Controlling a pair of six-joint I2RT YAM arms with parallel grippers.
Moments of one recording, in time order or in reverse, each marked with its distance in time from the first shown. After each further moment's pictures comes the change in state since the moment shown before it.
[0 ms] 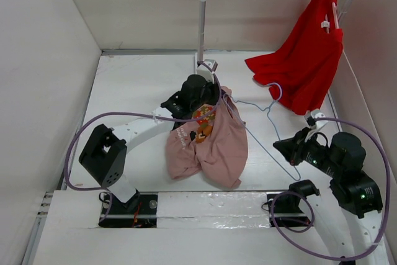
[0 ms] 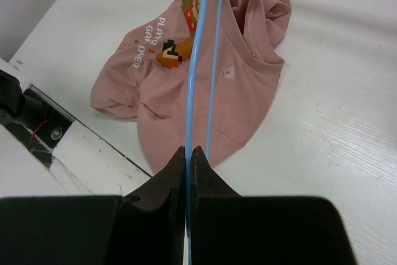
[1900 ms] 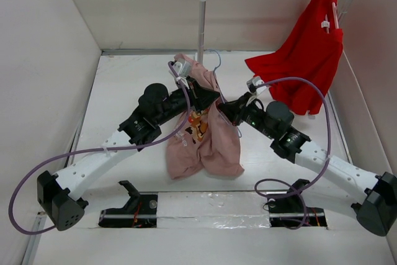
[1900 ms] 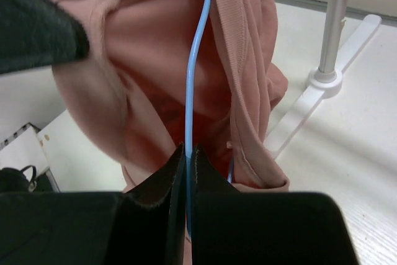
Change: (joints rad) left arm -0.028 -0.497 -0.123 -0.036 0.240 -0.106; right arm 0.488 0.655 -0.203 1.199 0.368 0.131
